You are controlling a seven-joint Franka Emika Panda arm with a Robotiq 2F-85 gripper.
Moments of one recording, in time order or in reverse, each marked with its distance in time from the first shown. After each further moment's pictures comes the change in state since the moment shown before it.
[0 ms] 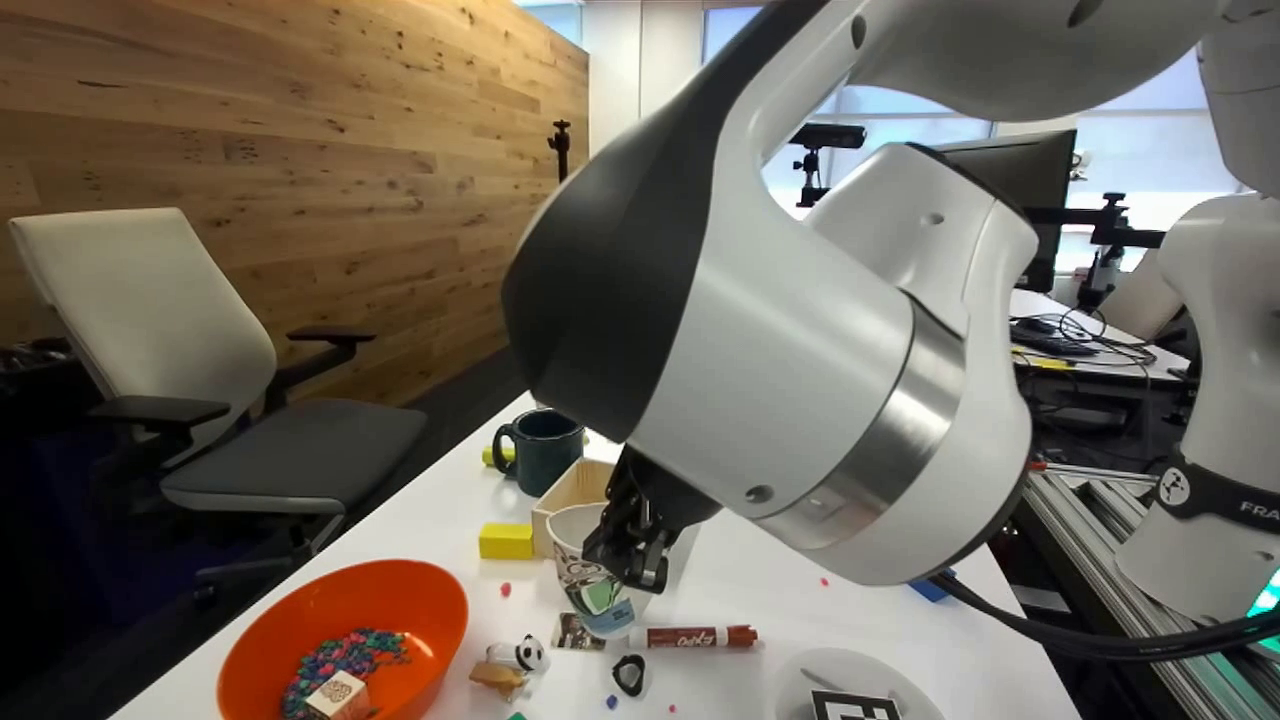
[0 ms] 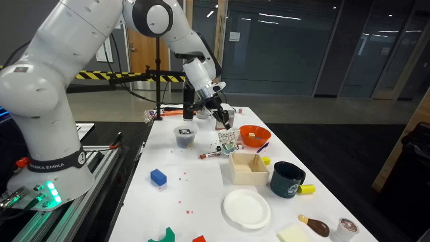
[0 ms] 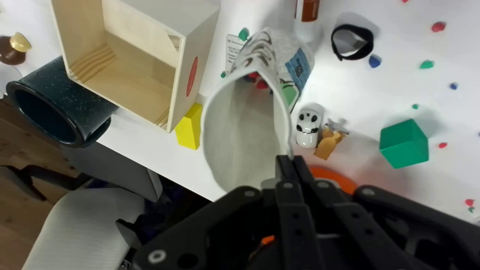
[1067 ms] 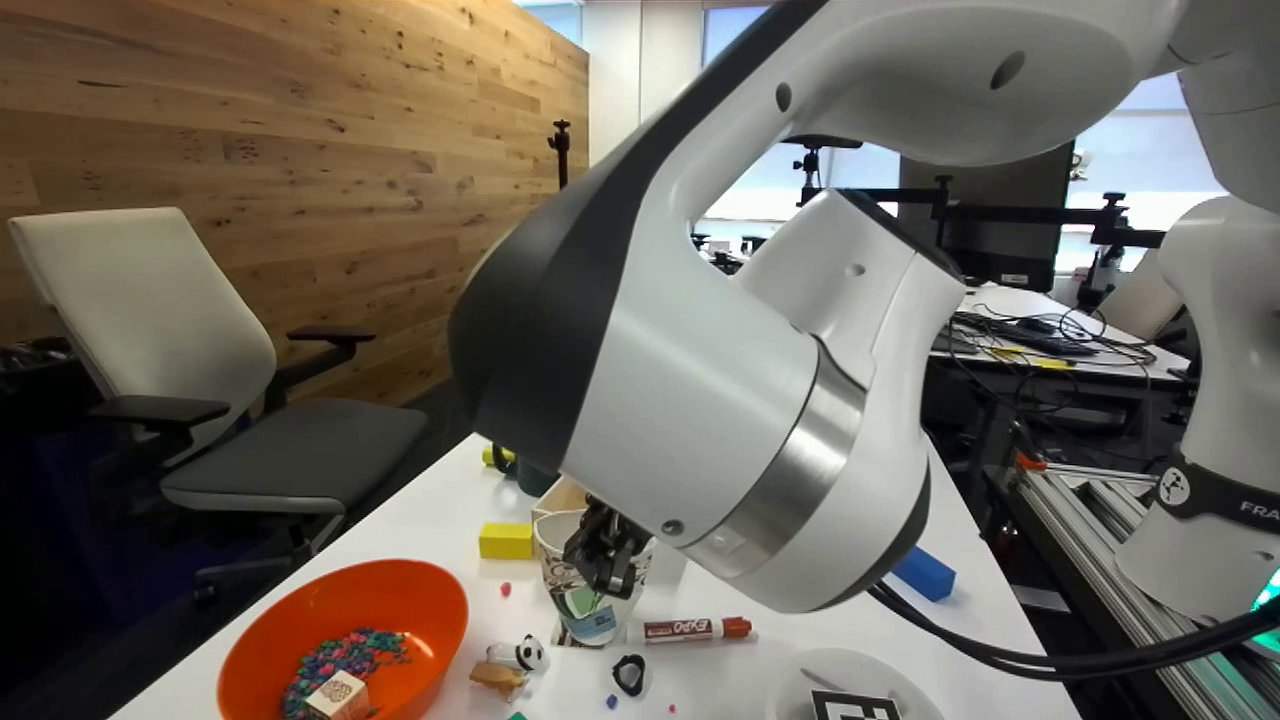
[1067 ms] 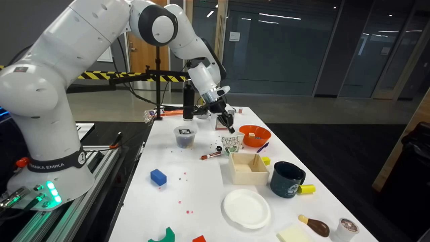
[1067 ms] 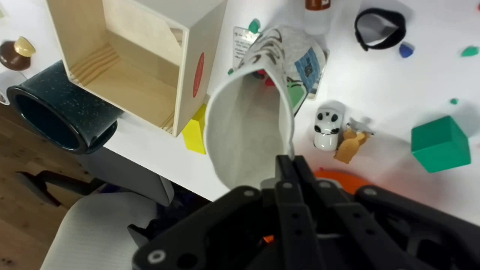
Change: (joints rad) arm -0.002 0.080 -0.022 0.091 -0.017 0.022 0.005
